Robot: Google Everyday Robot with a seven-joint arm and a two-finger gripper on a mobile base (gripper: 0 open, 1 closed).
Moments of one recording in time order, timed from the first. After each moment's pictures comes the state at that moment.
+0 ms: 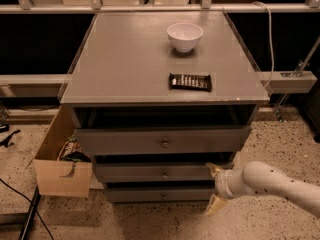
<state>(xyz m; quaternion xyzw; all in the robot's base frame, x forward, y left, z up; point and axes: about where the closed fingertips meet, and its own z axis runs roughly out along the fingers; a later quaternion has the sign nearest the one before) 0.501 -0.182 0.441 -0.65 0.70 0.09 0.28</state>
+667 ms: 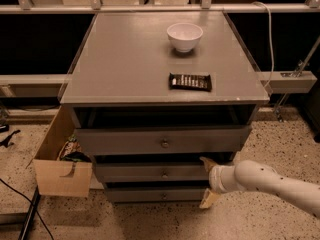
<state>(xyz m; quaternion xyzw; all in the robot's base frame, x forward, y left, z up) 0.532 -0.167 0.432 -0.67 0.67 0.05 0.31</state>
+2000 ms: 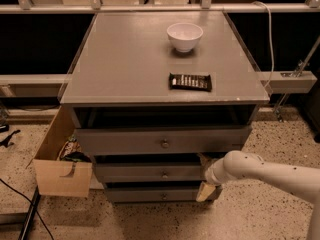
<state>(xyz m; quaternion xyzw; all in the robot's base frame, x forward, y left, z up) 0.567 -0.165 0.403 -0.67 0.69 0.05 0.27</state>
